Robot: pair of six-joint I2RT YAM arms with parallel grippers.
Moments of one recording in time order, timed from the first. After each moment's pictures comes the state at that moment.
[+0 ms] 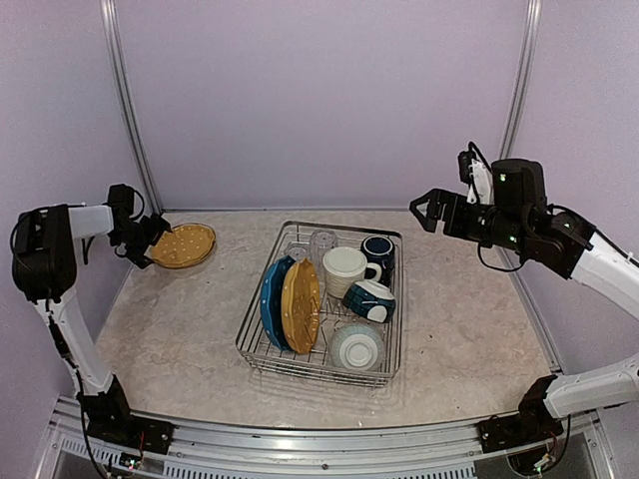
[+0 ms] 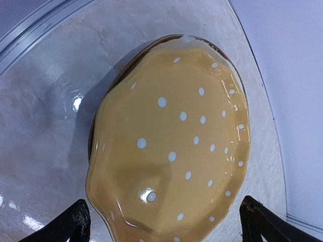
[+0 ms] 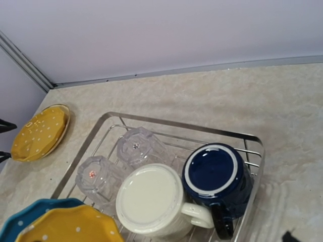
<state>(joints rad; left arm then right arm) 0.18 1.89 1.33 -0.36 0.23 -0.84 0.65 1.10 1.10 -0.36 0.13 0.50</state>
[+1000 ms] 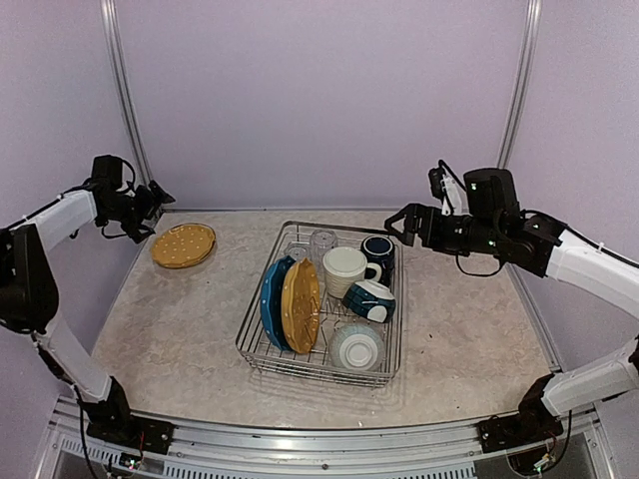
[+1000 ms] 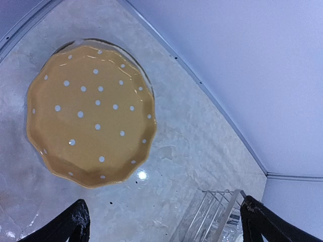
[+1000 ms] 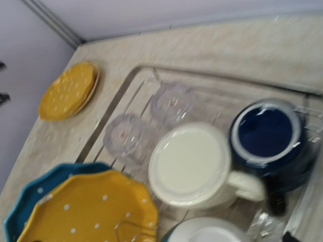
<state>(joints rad) 0.12 1.66 1.36 -0.47 0.33 -0.75 0.66 1.20 1.07 -0.29 -0.05 0.55</state>
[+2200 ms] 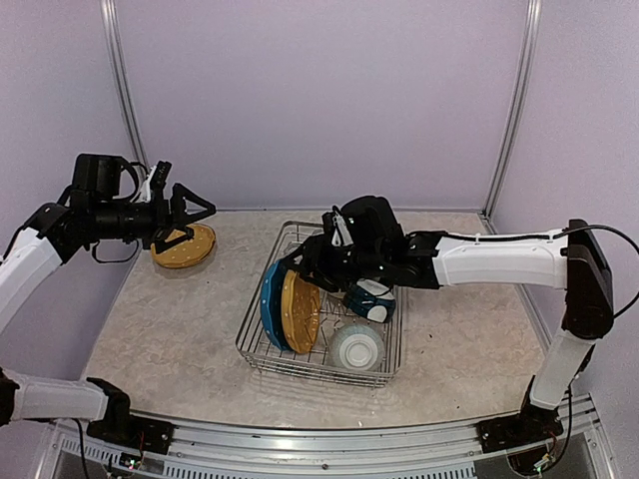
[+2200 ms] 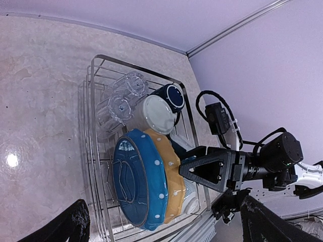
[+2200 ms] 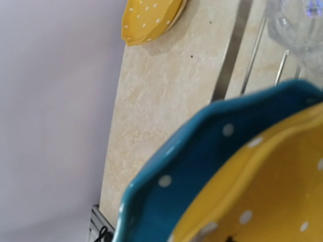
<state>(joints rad) -0.32 1.07 1.16 -0.60 0.54 -0.59 0.97 1.77 1.31 0.01 -0.17 1.07</state>
